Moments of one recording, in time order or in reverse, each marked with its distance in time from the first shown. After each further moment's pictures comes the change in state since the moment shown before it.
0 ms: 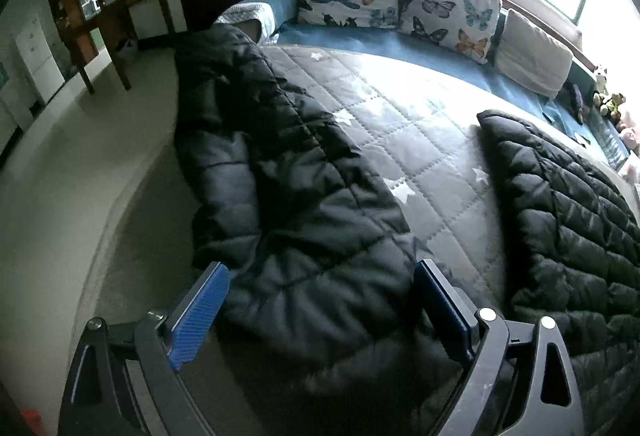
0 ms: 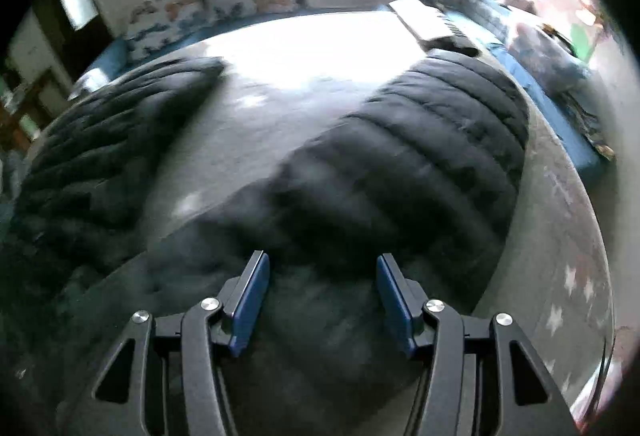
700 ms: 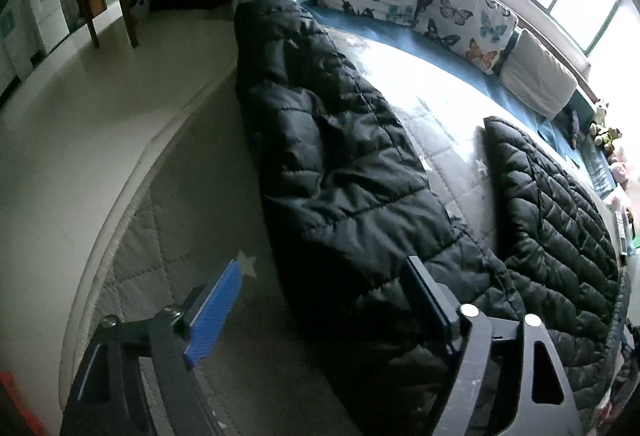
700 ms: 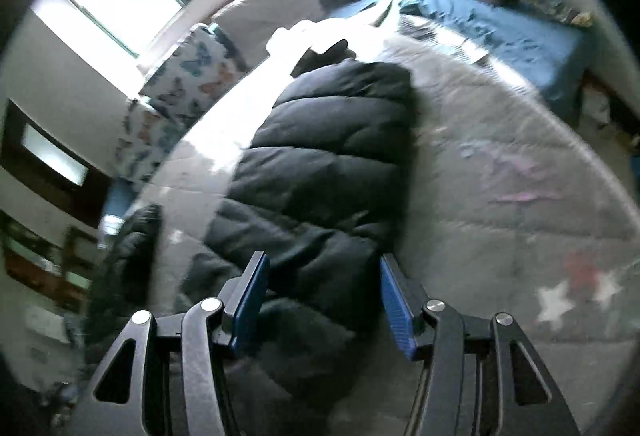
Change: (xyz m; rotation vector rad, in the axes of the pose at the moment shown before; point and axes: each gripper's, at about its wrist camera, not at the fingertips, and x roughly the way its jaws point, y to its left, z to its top) left arm -0.036 0.059 -0.035 -0.137 0.074 -0.072; right arm -0.001 -0.109 0.001 0.439 -0.105 0.293
